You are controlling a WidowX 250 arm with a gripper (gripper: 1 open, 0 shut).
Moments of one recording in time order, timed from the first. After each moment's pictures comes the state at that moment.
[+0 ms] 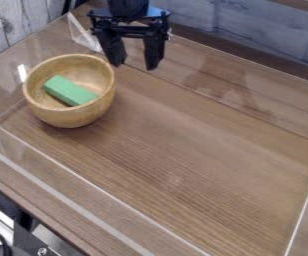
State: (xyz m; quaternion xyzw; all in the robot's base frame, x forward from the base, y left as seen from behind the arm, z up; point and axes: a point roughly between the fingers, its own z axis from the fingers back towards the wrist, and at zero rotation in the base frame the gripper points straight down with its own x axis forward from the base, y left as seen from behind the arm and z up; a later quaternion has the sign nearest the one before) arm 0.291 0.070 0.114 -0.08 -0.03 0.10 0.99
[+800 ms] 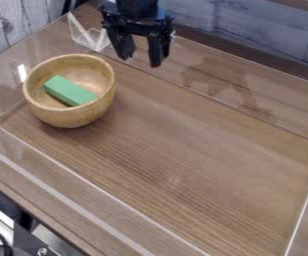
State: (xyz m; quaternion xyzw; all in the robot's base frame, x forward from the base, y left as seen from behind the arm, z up) arm 0.309 0.073 0.103 -0.06 -0.06 0.02 1.00
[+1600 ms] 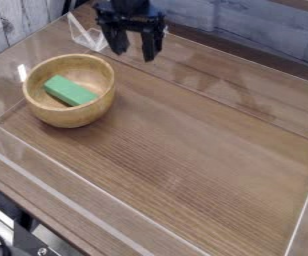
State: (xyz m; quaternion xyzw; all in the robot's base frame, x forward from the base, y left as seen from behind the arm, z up) arm 0.321 0.092 0.107 -0.05 -0.07 0.05 1.00
